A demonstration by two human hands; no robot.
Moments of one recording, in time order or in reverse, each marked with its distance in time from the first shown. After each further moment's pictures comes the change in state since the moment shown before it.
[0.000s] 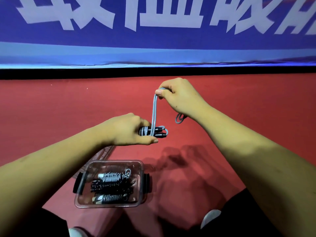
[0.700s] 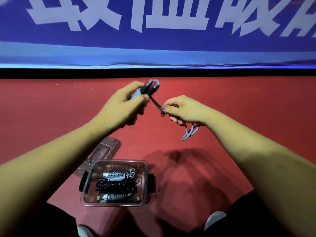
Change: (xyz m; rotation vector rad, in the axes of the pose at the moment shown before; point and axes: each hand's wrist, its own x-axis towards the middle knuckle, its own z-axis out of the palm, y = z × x) left_hand -0.015 0.005 -0.031 -0.860 0.521 -0.060; right_hand -0.012 0.012 0.018 0.406 -0.428 0.182
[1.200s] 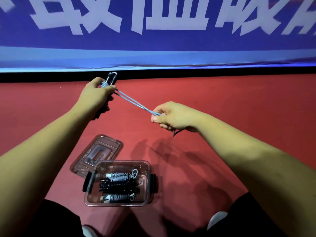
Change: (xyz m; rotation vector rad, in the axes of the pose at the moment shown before) left_hand 0.039 -0.043 -0.065 0.119 0.403 -0.277; right_hand -0.007 -0.023 0.028 0.024 -0.059 0.054
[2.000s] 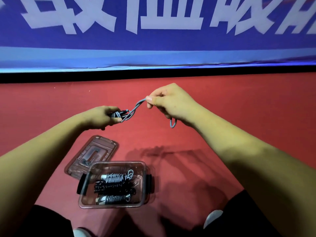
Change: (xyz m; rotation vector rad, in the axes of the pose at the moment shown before) left_hand -0.001 -0.034 0.011 0.618 -0.595 0.051; right_hand -0.015 -0.029 -0.016 0.102 0.281 -0.159
